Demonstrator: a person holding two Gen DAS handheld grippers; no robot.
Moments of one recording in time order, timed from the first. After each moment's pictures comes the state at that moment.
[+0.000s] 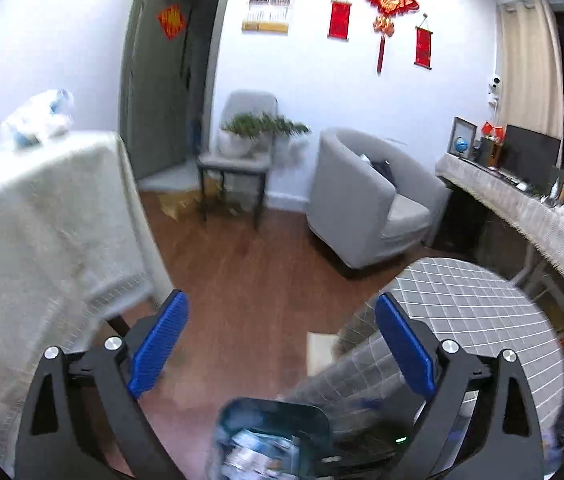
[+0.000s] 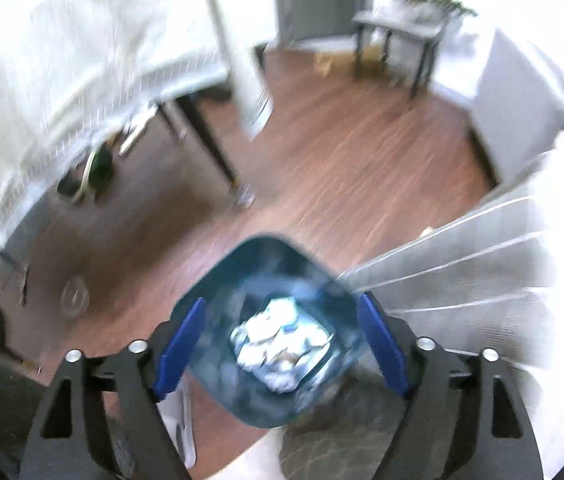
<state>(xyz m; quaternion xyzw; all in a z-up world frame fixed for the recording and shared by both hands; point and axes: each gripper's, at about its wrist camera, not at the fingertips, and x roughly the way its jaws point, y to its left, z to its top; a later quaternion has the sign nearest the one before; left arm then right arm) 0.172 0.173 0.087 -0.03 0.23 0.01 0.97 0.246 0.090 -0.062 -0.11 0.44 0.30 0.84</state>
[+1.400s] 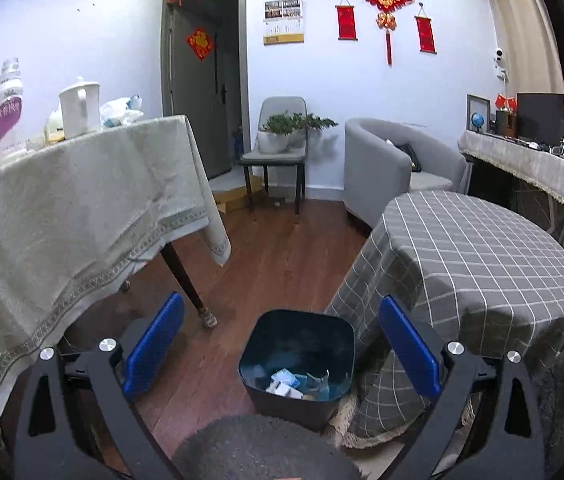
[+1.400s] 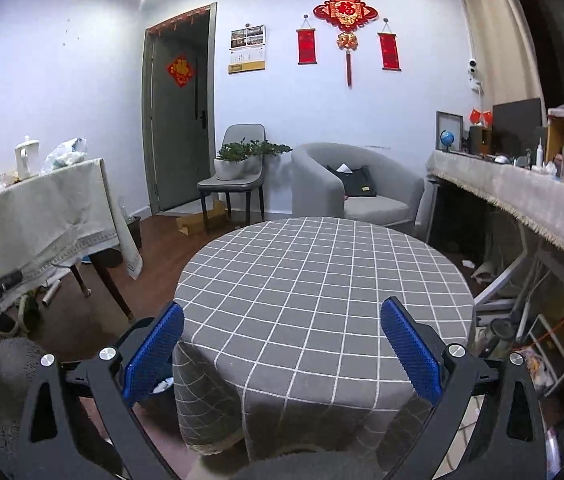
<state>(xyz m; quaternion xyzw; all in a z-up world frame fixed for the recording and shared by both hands) -0.030 0.109 0.014 0.00 0.23 0.08 0.97 0.001 -0.190 0.042 0.00 0.19 0.10 0.98</state>
